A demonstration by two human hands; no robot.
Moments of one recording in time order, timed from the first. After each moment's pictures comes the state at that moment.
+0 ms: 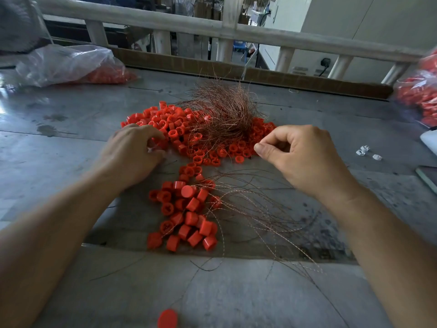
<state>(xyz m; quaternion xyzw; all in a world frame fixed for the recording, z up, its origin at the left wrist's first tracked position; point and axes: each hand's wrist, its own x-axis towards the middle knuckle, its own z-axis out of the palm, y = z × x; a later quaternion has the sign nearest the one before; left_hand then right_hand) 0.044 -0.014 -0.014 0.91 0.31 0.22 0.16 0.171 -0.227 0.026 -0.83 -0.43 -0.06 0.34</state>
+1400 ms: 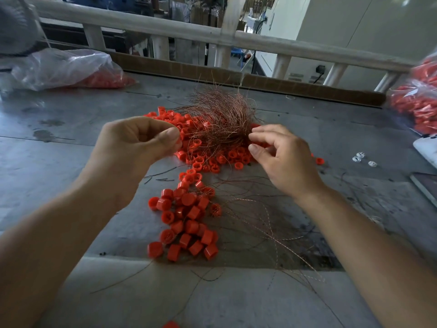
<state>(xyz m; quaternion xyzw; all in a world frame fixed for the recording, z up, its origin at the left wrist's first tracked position) 0.028 -0.050 0.023 0.67 0.23 0.35 0.62 0.185 -0.198 0.006 -0.80 -0.45 -0.12 0.39</state>
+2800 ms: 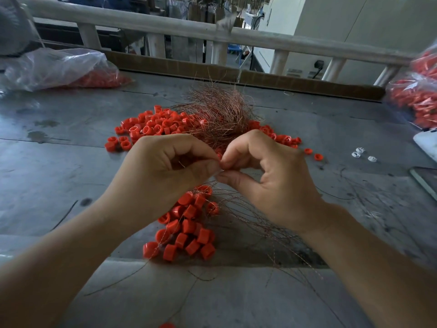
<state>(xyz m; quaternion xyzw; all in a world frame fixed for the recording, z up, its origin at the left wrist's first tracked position) 0.023 -0.079 0.019 0.84 0.02 0.30 0.44 0.135 -0.209 0.015 -0.62 -0.62 -0.08 0.47</state>
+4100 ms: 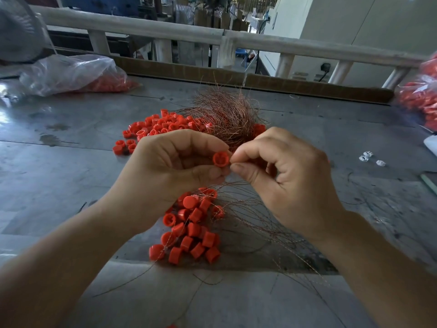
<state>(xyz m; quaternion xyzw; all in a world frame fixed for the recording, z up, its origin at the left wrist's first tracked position) 0.023 -0.085 0.023 0.69 0.00 0.25 0.68 0.130 -0.219 0.030 -0.68 -0.59 -0.19 0.40</state>
